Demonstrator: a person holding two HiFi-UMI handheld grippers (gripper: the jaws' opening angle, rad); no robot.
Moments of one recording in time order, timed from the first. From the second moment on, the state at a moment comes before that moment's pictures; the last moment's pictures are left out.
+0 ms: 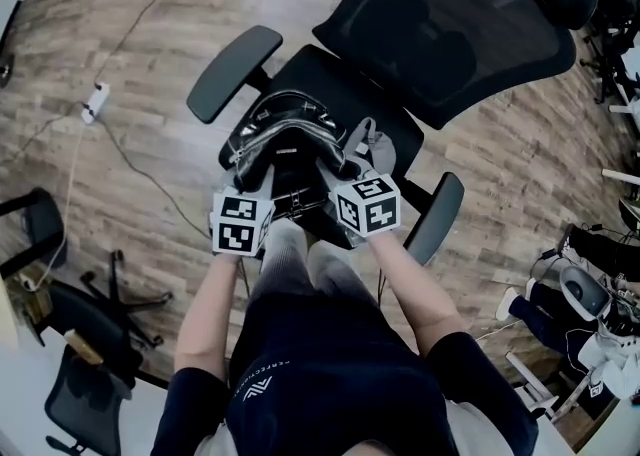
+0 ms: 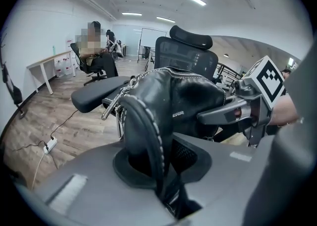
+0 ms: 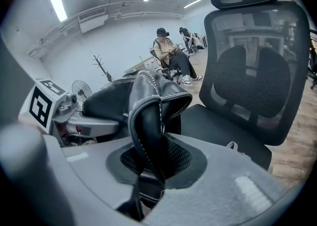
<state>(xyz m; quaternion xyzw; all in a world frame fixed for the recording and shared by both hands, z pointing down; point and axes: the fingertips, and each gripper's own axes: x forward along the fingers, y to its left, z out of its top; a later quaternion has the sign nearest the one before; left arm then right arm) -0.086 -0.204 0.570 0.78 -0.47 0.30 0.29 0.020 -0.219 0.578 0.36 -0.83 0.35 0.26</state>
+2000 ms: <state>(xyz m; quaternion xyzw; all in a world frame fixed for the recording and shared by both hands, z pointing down) -0.123 -0.202 0.590 0.75 -0.51 0.31 0.30 0.040 -0.235 0.585 0.39 -0.82 0.31 0.28</state>
